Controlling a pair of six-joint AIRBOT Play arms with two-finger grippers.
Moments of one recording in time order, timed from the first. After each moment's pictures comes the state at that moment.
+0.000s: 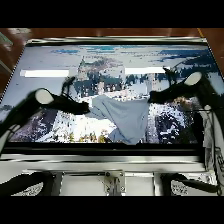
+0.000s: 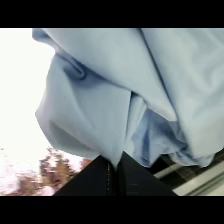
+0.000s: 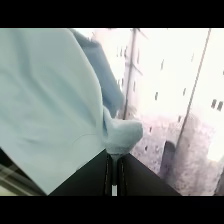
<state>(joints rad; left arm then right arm) -0.32 -1.24 1.08 1.08 -1.00 -1.56 -0.02 -1.40 1.29 -1.03 1.22 1.25</state>
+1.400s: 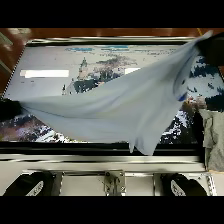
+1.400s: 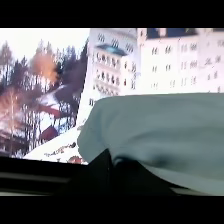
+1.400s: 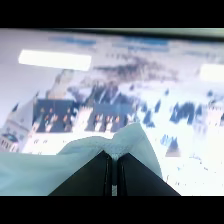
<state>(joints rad) -0.23 -0.71 1.18 1.71 -1.47 -1.86 -0.02 -0.97 1.64 -1.16 1.26 1.43</state>
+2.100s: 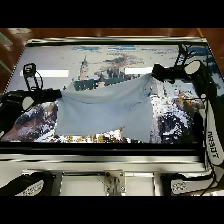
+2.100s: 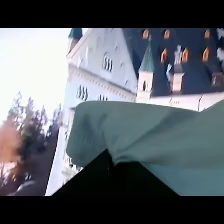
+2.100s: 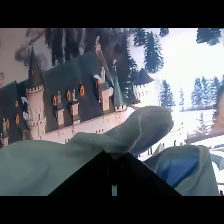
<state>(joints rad) -0.15 -1.16 0.95 1.70 -0.56 -1.90 -0.02 -1.60 1.48 -0.99 0.80 1.51</state>
